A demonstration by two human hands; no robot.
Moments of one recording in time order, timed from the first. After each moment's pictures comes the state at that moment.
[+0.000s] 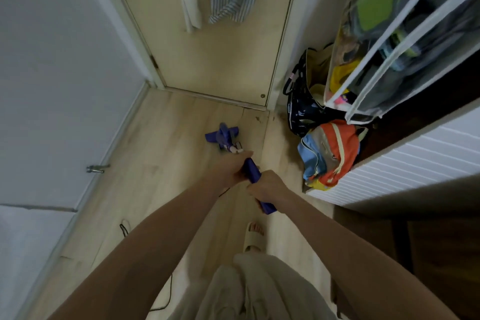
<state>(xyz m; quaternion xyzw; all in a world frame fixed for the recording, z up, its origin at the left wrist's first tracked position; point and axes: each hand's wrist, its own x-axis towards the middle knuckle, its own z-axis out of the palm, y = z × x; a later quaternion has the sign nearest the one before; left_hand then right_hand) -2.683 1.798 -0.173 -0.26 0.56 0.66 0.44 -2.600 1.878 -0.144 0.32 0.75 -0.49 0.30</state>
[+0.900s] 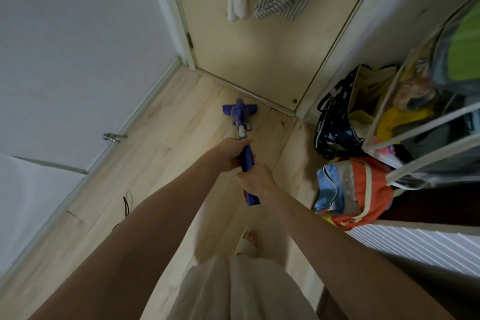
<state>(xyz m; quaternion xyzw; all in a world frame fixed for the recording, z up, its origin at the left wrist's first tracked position) -2.793 1.801 -0.182 -0.30 0.59 0.64 0.39 -2.721 1.879 -0.179 0.24 0.78 -0.47 0.32</state>
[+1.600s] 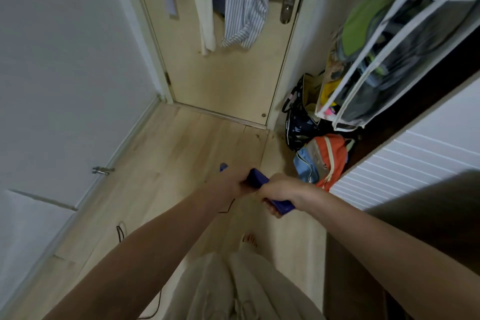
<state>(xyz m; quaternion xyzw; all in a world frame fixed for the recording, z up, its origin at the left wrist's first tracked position) -2.602 1.777 -0.123 -0.28 0.55 0.66 0.43 -2.535 1.877 -0.056 0.27 0.76 -0.44 0.39</state>
